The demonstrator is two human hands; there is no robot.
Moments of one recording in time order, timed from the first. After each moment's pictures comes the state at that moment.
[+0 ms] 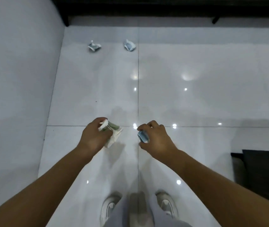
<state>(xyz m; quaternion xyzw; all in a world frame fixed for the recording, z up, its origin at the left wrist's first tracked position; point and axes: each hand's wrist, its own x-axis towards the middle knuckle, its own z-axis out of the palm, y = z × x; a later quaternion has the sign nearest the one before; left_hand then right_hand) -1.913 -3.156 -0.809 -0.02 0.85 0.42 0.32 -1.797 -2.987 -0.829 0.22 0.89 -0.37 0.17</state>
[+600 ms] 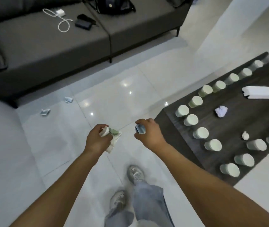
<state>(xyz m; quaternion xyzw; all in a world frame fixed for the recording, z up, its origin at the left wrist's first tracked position) -1.756 -3.053 -0.363 0.17 0.78 0.41 0.44 -1.596 -2.953 -0.374 0.53 0.74 -0.42 -0.03</state>
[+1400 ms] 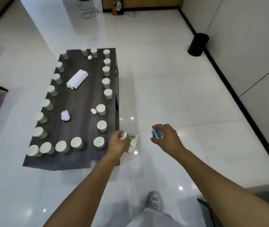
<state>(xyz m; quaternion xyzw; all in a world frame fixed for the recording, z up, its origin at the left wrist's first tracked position) -1.085 -3.070 -0.289 0.56 0.56 0.14 0.59 -0.934 -3.189 -0.265 0.83 0.34 -0.31 -0.32</state>
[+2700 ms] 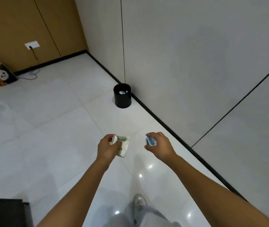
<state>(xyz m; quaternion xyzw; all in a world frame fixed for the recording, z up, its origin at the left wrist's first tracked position) -0.065 -2.753 -0.258 0.71 0.36 0.05 0.60 0.013 -2.945 -0.256 0.89 0.12 -0.19 -0.40</state>
